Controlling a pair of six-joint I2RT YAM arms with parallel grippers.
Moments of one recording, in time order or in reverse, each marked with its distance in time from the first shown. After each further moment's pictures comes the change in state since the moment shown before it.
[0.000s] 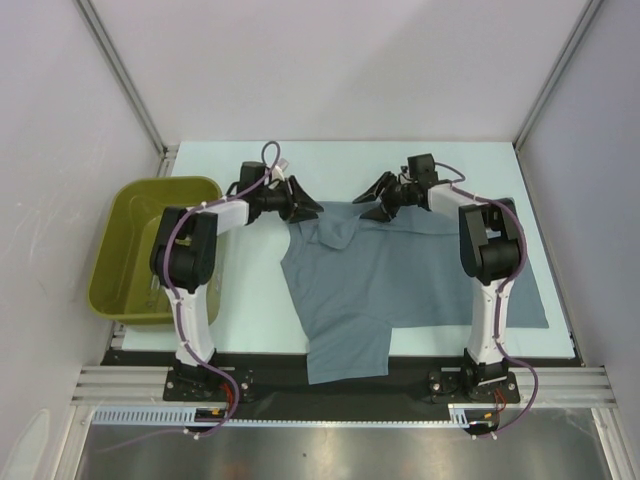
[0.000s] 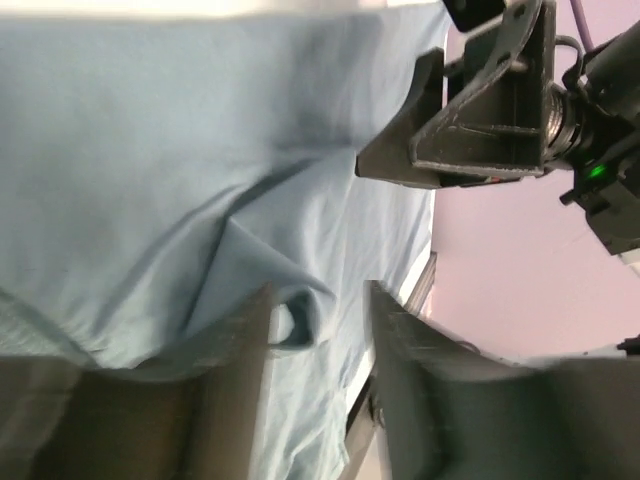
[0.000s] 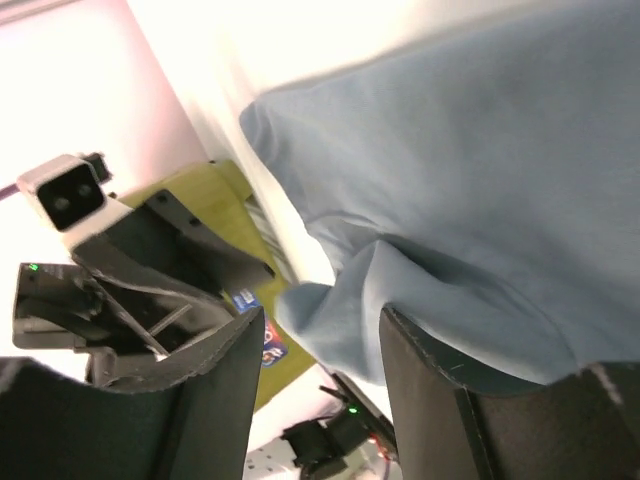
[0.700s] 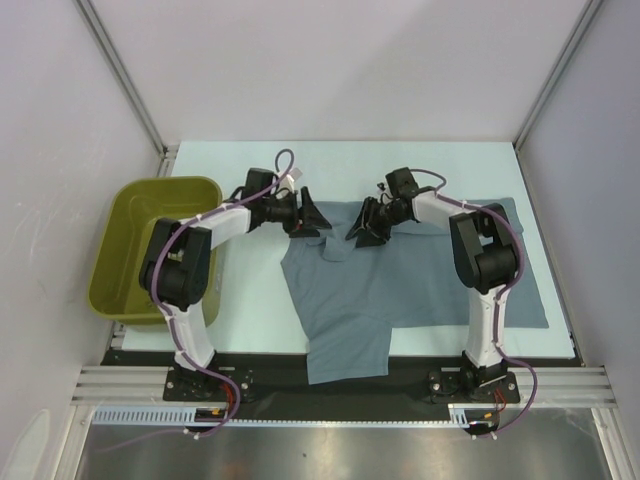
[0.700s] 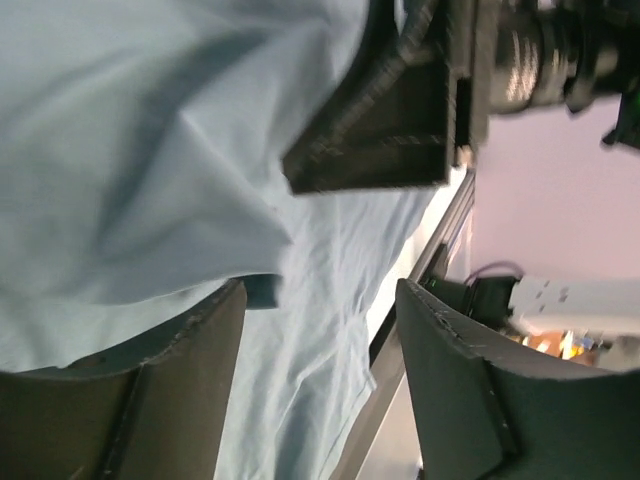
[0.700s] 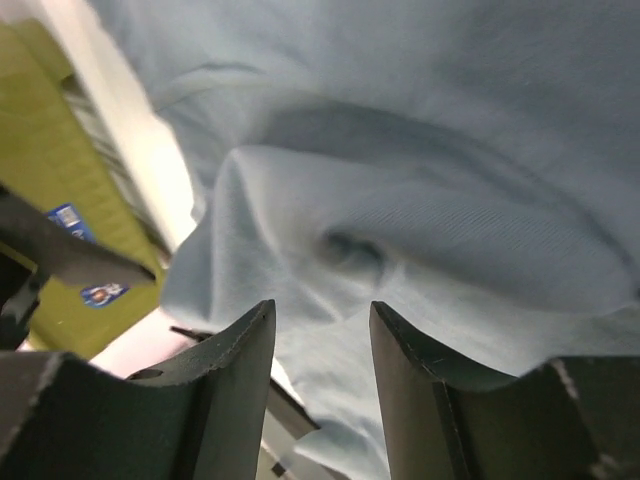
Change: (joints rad) left arm -0.061 -0.164 -0.094 -0.189 0.011 0.201; right arm 0.113 -0.070 -0.069 -0.254 0.108 -0.373
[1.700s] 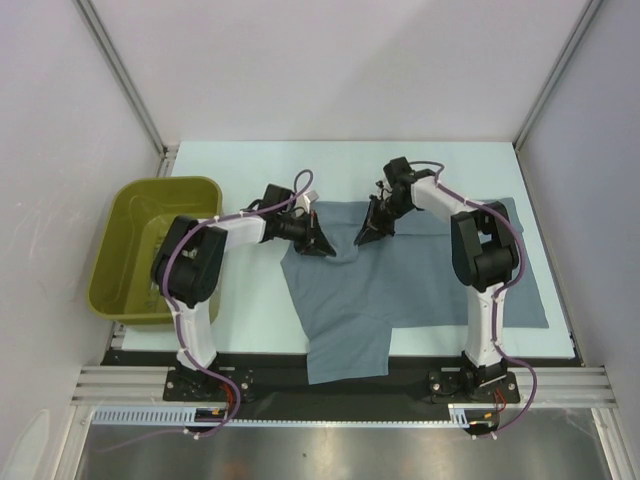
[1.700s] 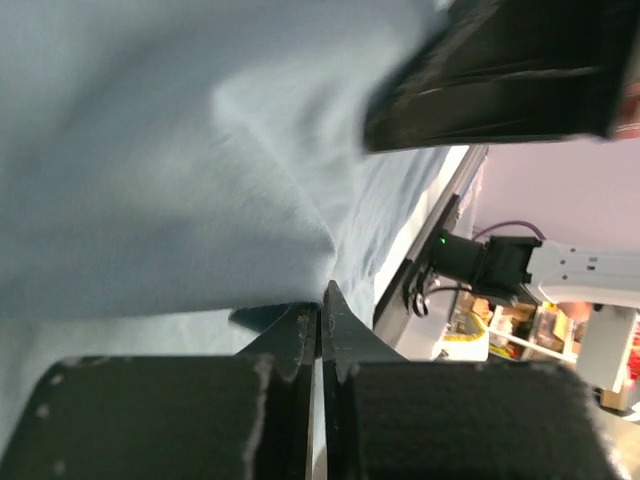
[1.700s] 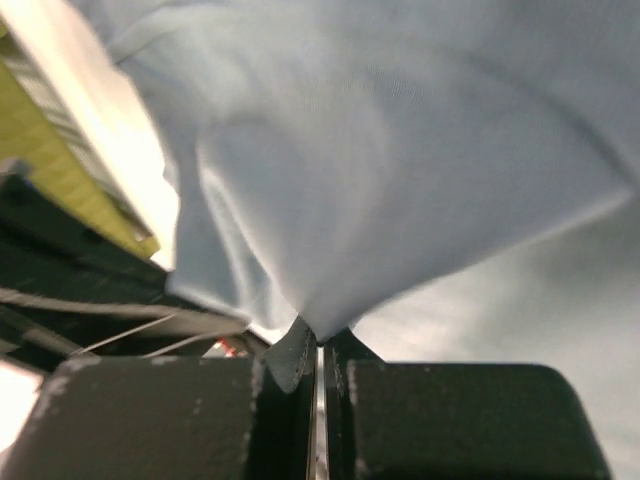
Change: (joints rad) left arm -0.100 0.066 -0.040 -0.029 0.016 0.005; right arm 0.010 0.034 0.162 -0.316 0.032 -0.106
